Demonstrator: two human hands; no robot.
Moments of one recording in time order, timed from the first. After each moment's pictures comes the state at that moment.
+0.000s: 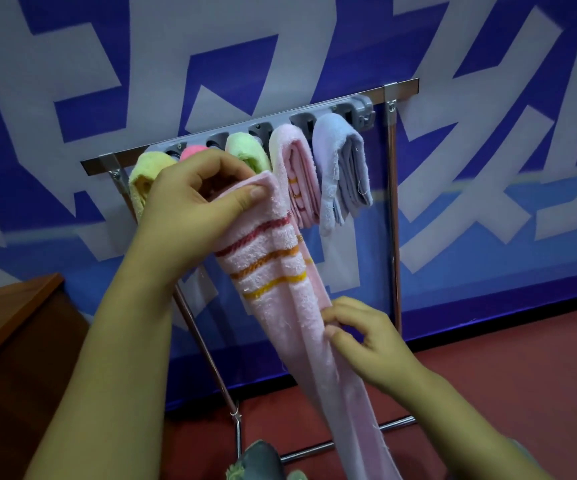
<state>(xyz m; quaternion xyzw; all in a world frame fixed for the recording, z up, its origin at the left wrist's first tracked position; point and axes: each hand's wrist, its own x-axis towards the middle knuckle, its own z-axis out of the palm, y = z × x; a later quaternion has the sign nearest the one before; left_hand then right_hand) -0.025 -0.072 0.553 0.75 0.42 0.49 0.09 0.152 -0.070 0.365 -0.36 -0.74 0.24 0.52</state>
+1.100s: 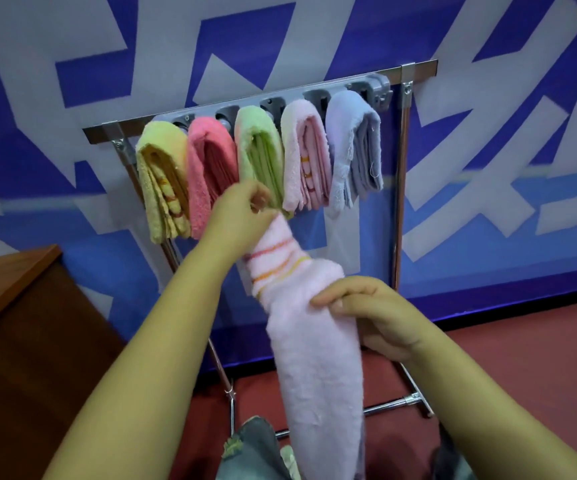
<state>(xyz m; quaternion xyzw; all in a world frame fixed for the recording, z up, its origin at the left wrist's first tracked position) -0.039 0.018 0.479 0.72 0.57 0.39 0.07 0.148 -0.076 0.404 -0.21 -0.57 0.68 0.42</state>
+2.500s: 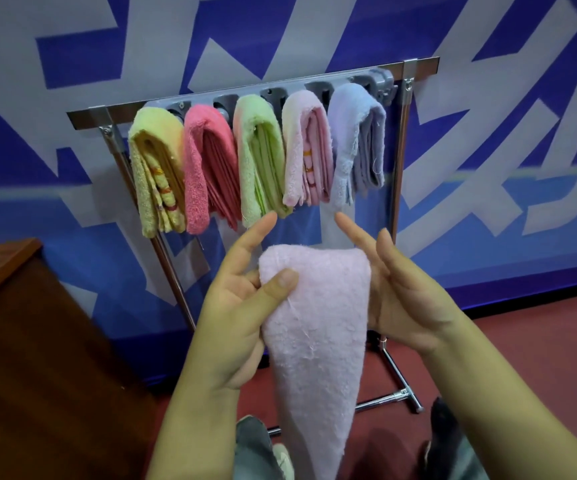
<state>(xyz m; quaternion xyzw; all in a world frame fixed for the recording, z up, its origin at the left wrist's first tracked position) -0.032 -0.099 0.434 0.52 0.28 0.58 0.56 0.152 -0.072 0.420 -0.20 -0.44 0.75 0.45</state>
